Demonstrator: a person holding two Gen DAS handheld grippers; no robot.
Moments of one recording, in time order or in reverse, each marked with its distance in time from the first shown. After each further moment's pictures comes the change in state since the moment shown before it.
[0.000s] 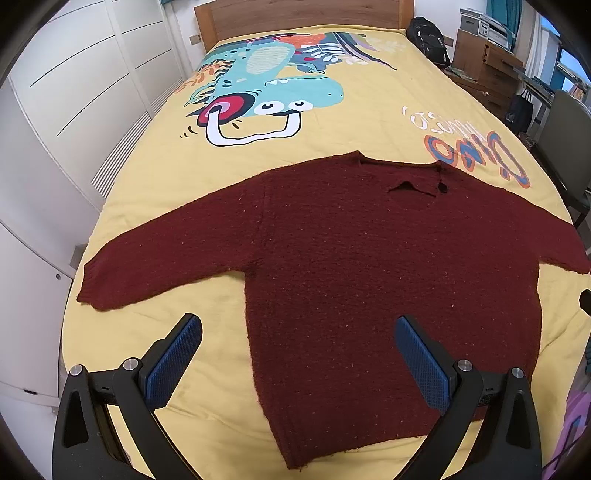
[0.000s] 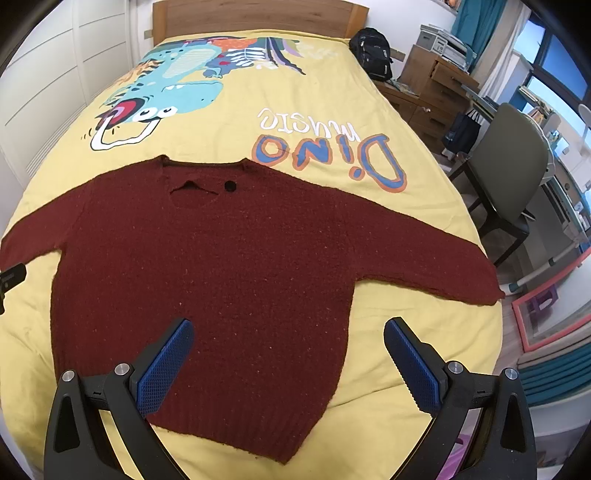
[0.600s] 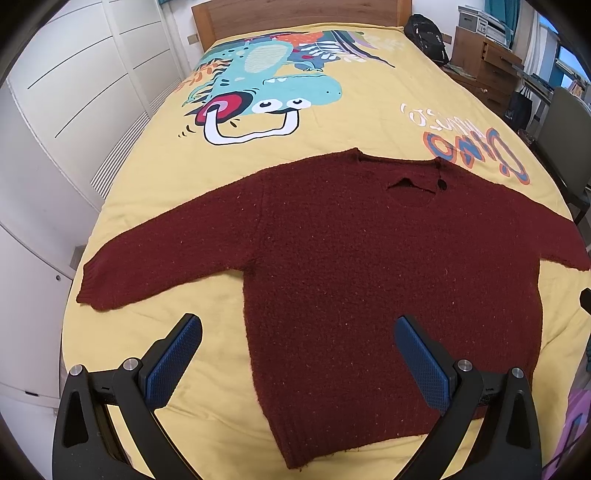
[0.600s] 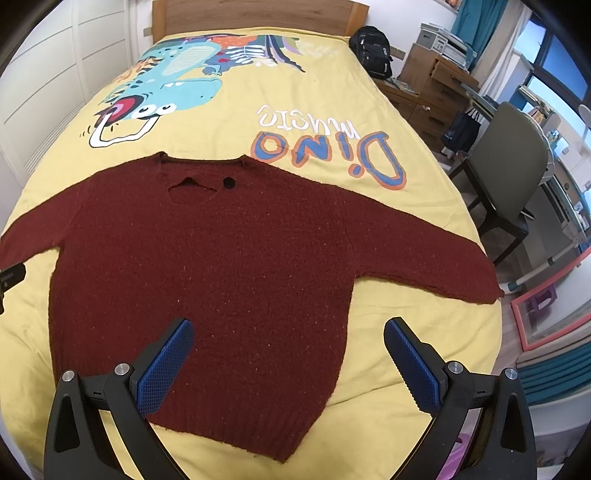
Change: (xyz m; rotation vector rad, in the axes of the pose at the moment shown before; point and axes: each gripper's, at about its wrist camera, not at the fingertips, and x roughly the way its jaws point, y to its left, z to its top) left arm 0.001 -0.001 0.000 0.007 0.008 0.001; right arm 0.001 0.000 -0.002 -0.001 0.006 -0.005
